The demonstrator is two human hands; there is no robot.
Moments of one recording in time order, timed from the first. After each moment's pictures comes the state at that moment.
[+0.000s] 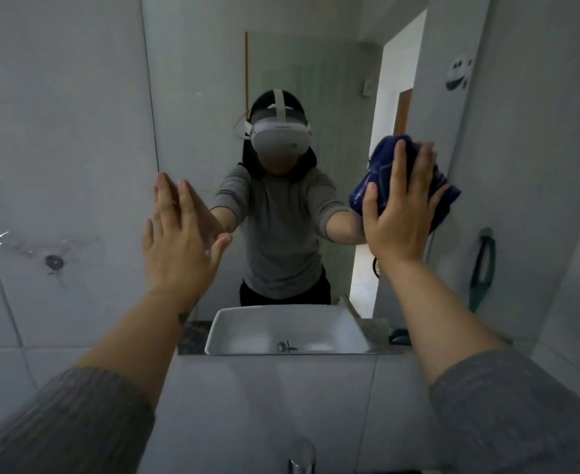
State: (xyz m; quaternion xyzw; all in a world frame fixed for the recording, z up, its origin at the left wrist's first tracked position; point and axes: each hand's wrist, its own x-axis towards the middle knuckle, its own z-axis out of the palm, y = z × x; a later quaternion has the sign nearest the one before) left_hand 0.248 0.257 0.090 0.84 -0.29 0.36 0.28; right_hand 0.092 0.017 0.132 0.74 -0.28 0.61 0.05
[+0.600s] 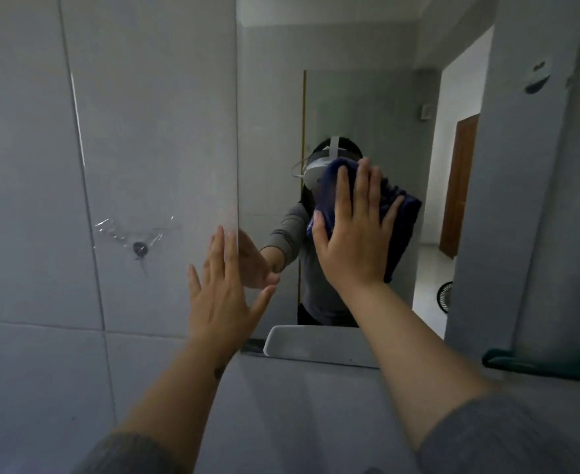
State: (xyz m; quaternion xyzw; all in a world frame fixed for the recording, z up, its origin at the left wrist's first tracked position) left_hand 0.267 0.295 0.004 0.84 -0.30 0.35 0.29; right_hand 0.189 0.132 0.079 0.78 -0.18 0.59 0.08
